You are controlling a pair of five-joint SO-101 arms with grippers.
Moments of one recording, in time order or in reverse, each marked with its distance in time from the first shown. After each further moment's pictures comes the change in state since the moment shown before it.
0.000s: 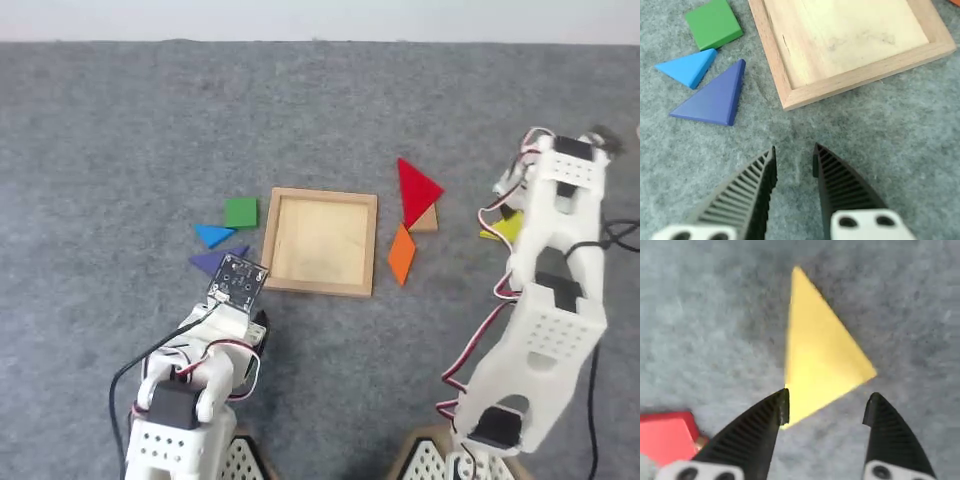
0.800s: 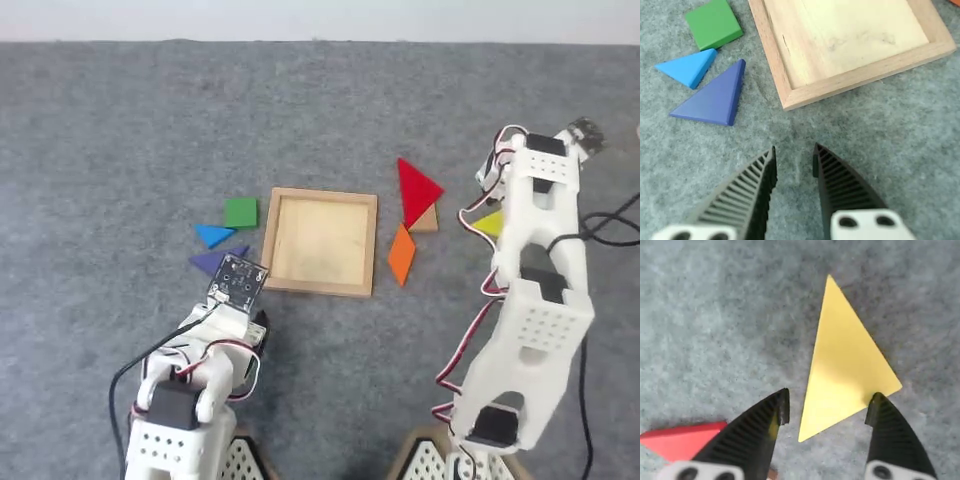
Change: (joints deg) left arm 0.0 0.0 0.0 0.0 0.0; right arm -4.4 2.5 -0.6 -6.2 -7.6
